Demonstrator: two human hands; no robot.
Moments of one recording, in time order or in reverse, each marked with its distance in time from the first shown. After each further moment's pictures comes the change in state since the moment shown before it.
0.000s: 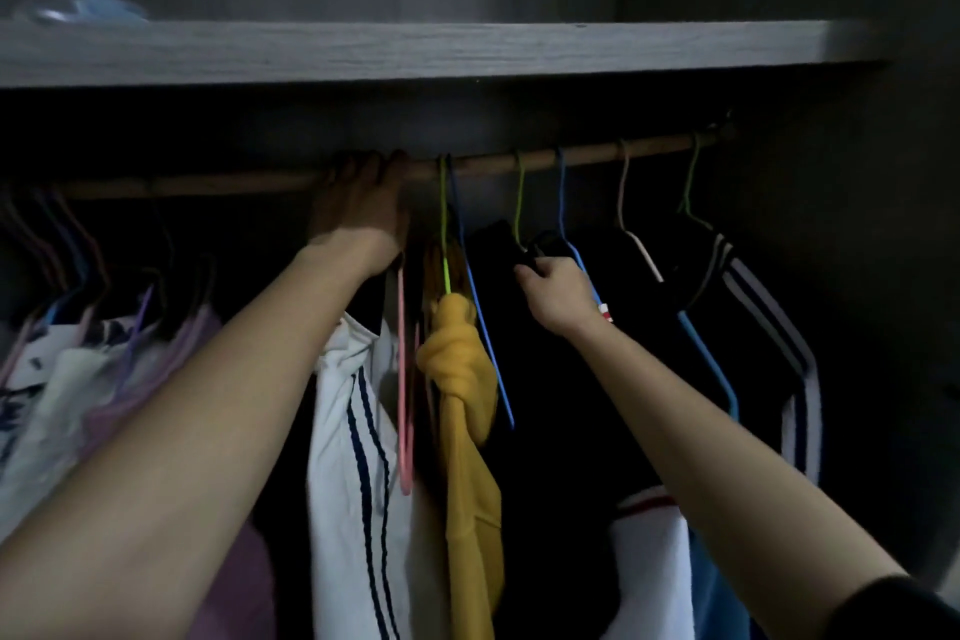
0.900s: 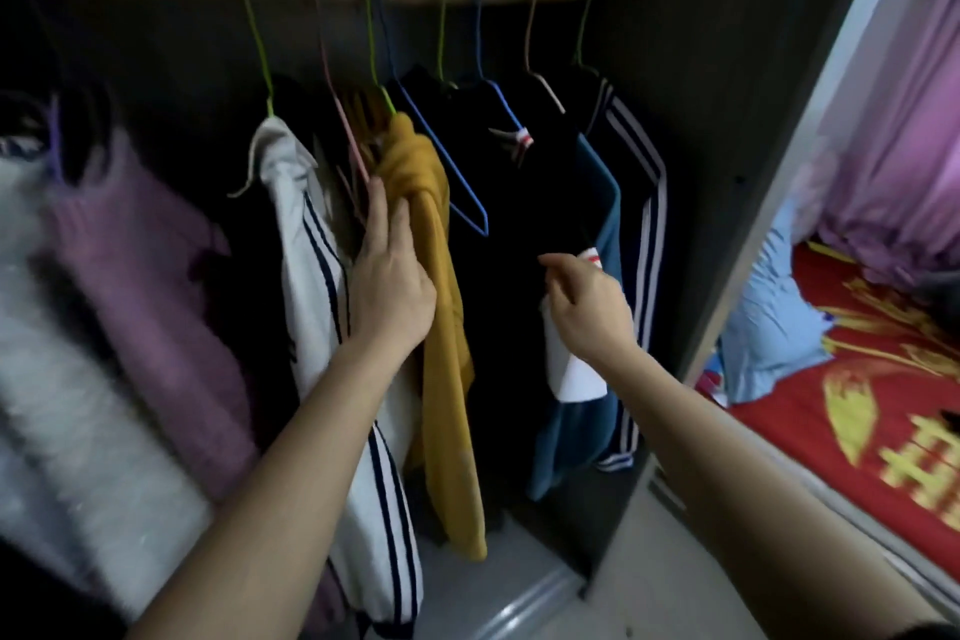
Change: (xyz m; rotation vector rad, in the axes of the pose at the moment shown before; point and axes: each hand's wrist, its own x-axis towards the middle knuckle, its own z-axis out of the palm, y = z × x) left_hand -0.244 0.092 -0.017 -0.677 -0.204 -0.128; right_hand -0.246 0.083 -0.027 -0.311 0.168 0.027
